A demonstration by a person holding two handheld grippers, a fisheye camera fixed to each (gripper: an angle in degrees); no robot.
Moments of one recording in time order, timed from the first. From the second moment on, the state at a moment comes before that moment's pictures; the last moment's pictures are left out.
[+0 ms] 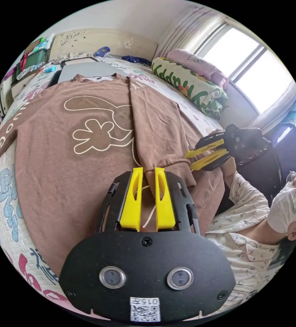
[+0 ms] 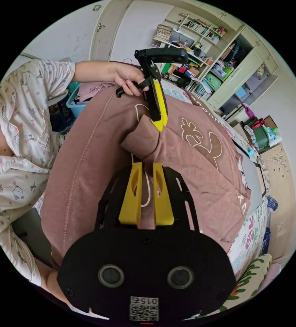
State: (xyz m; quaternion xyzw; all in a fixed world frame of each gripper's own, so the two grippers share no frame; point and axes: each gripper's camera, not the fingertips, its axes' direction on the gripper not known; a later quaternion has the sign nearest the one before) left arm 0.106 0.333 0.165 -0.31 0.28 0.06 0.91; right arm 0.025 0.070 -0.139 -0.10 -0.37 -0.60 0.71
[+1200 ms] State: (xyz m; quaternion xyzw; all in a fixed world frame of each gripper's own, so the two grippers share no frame) left arm -0.260 0.365 0.173 -0.05 0.00 -0.41 0.91; right arm 0.042 0.009 -0.057 -0.20 -0.50 -0.56 0.64
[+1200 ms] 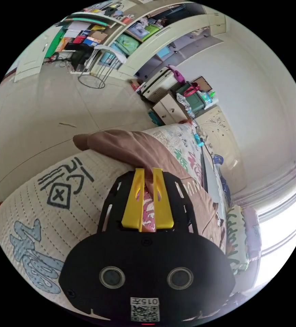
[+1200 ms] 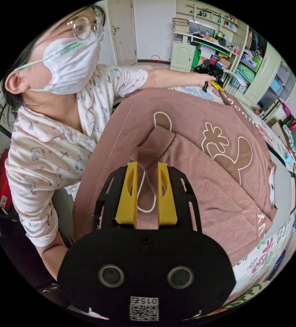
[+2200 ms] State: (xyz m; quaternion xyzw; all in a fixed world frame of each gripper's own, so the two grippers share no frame) left arm 0.215 0.225 0.057 -0.04 0.06 0.55 0.83; right arm -0.249 -0.092 0.225 -0.31 -0.29 -0.32 0.84
